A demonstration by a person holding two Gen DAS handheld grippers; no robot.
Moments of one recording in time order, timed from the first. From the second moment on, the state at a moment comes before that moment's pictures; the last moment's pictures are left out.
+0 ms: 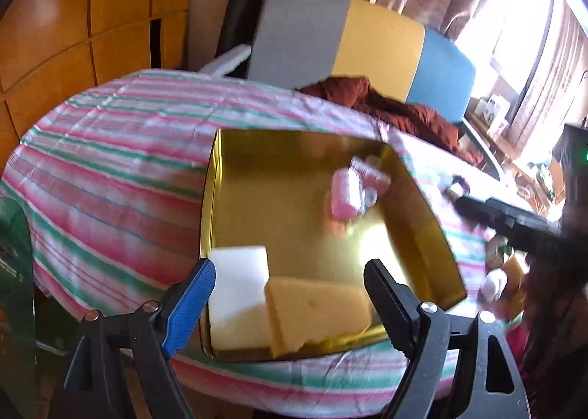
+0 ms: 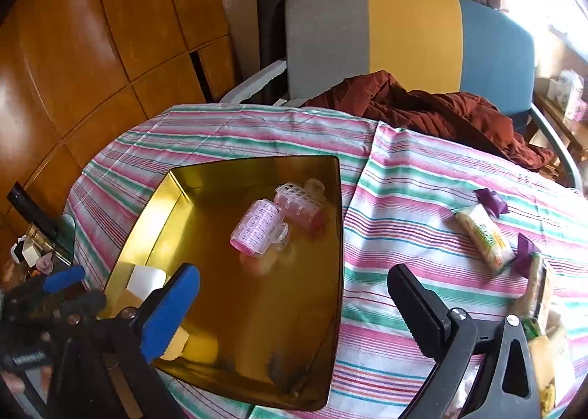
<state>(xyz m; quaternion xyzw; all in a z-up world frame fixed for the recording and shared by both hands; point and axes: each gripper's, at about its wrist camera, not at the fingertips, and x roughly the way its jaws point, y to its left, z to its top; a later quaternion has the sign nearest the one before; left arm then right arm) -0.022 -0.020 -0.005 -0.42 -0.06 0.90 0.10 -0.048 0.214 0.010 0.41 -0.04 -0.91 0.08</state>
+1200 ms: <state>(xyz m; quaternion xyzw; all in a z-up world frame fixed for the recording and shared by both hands) -0.006 0.056 0.015 -0.38 0.05 0.91 0.13 -0.013 0.297 0.015 0.38 -0.04 -0.92 -0.03</state>
